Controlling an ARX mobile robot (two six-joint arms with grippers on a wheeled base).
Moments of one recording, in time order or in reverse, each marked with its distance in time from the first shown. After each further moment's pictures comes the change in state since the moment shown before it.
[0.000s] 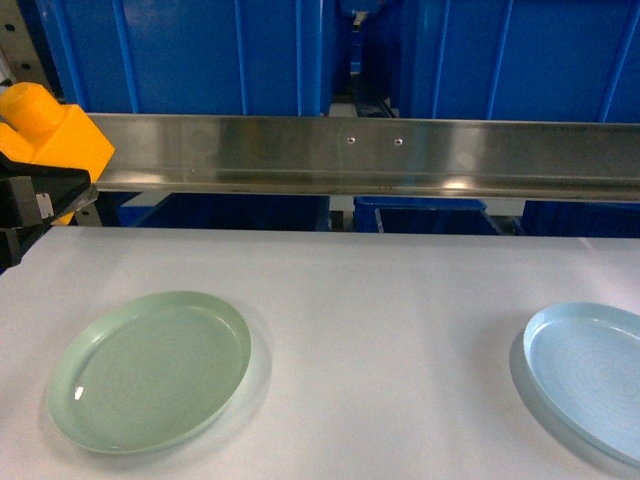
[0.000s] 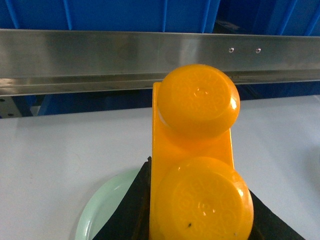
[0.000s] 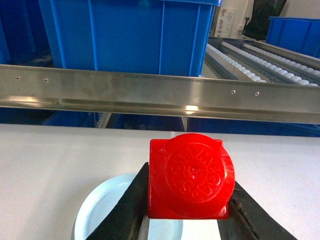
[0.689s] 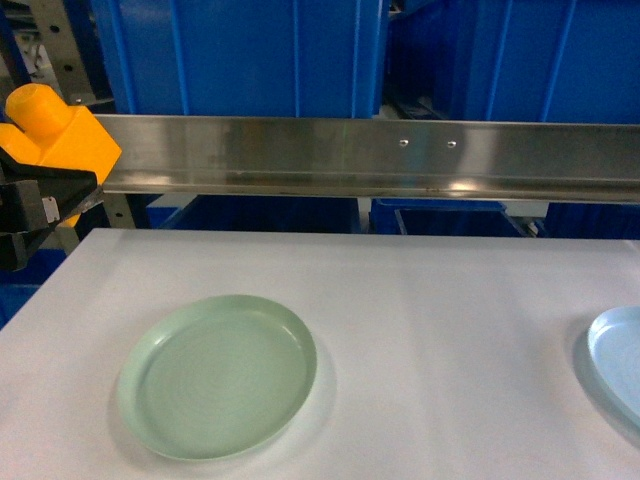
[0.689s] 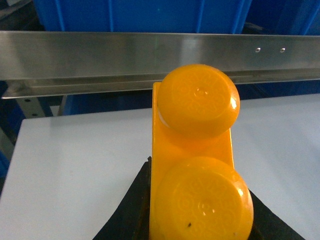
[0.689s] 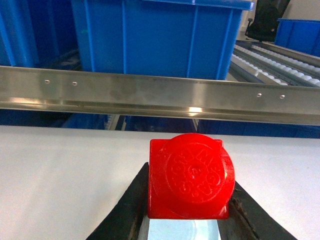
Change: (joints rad) left arm -0.002 0.000 0.000 0.000 0.003 0.003; right arm 0.000 0.000 -0.002 0.003 0.000 0.000
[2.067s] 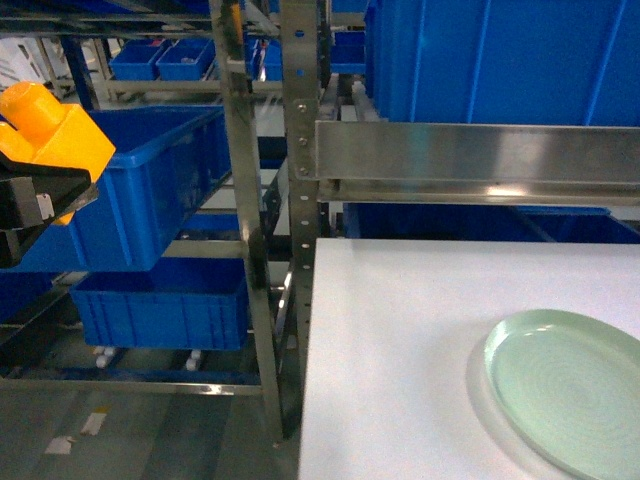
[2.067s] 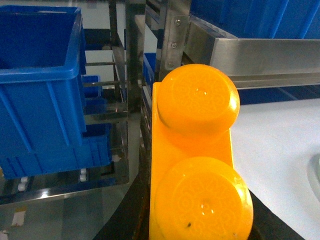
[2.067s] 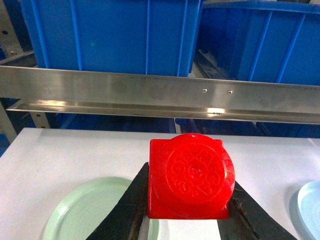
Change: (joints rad) left arm 0.002 0.000 0.000 0.002 -0.003 0.000; right arm 0.000 0.000 0.000 -0.006 0.000 0.000
